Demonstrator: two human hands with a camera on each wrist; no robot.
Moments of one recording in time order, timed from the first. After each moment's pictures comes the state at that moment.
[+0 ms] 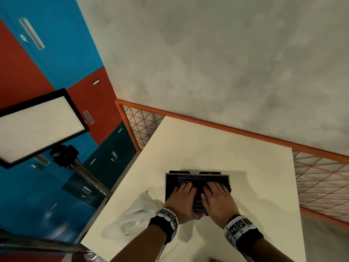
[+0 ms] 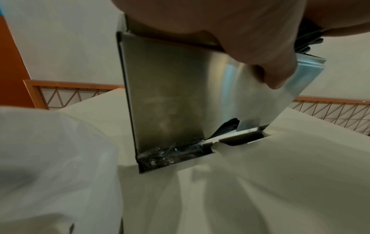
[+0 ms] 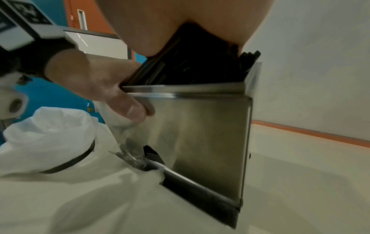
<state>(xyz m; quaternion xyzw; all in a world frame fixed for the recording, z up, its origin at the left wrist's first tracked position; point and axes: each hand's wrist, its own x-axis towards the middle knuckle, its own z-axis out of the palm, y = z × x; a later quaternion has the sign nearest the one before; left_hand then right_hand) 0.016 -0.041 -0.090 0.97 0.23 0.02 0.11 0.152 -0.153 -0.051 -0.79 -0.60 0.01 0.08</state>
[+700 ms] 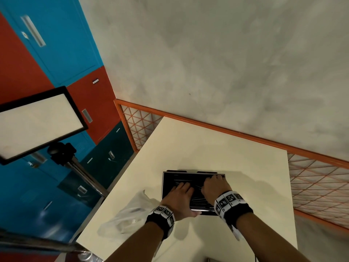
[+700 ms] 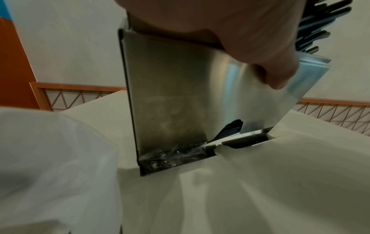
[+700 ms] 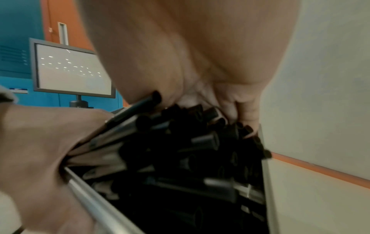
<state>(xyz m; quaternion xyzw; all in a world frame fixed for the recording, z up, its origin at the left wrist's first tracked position) 0.018 -0.036 -0.093 0.97 0.21 -0.01 0.12 0.170 -0.110 -0.019 -0.83 -0.53 0.11 -0.16</state>
